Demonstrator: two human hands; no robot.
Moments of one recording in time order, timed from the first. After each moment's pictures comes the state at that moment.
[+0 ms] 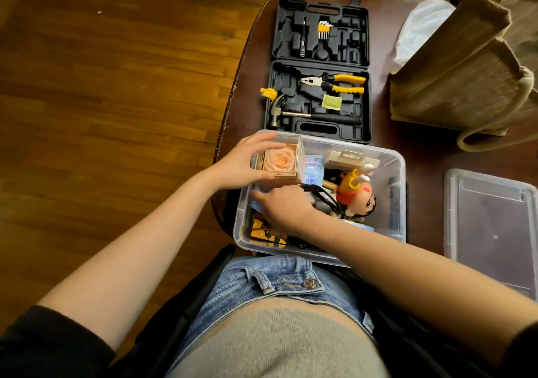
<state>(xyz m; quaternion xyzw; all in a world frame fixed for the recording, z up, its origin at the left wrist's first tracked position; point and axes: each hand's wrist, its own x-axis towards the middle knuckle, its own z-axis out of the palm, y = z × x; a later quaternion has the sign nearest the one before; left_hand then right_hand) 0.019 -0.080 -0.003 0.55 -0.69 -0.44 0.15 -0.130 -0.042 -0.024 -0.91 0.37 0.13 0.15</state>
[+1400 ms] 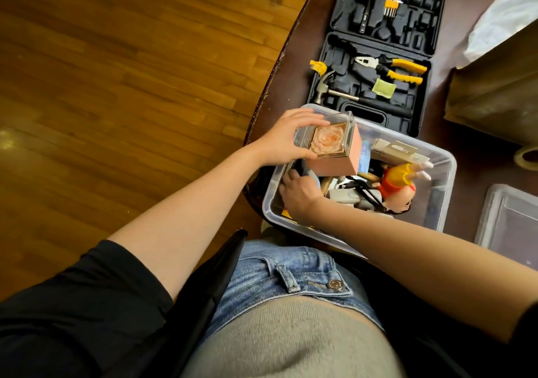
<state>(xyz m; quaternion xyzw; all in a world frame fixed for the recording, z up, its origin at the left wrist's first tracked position) 0.015 -0.069 -0.016 0.57 -0.67 -0.42 0.24 -0.098 -0.028 -0.043 -0.89 0.25 0.39 0.03</state>
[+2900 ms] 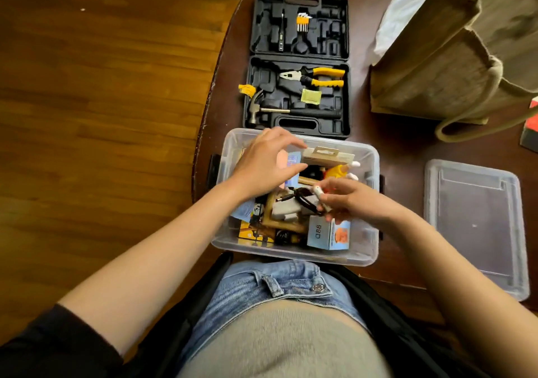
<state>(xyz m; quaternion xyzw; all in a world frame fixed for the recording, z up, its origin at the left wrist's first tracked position) -0.072 -0.079 0.018 0.54 -0.72 -0.34 0.25 -0.279 -0.059 0.038 -0.45 0.56 -0.03 0.70</state>
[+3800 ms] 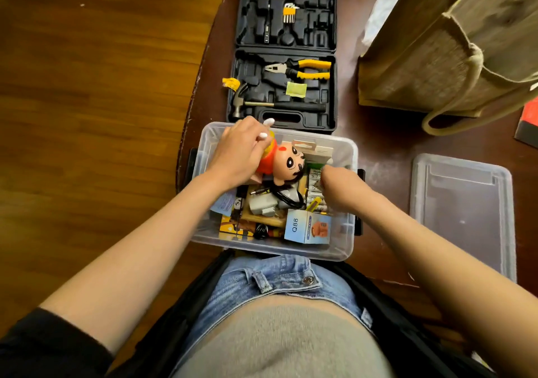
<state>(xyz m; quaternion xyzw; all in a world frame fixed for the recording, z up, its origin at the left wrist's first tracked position) -0.088 -0.087 0.018 0.62 -0.71 -0.27 0.19 -0.299 -0.081 -0.001 -0.75 0.57 0.21 0.26</state>
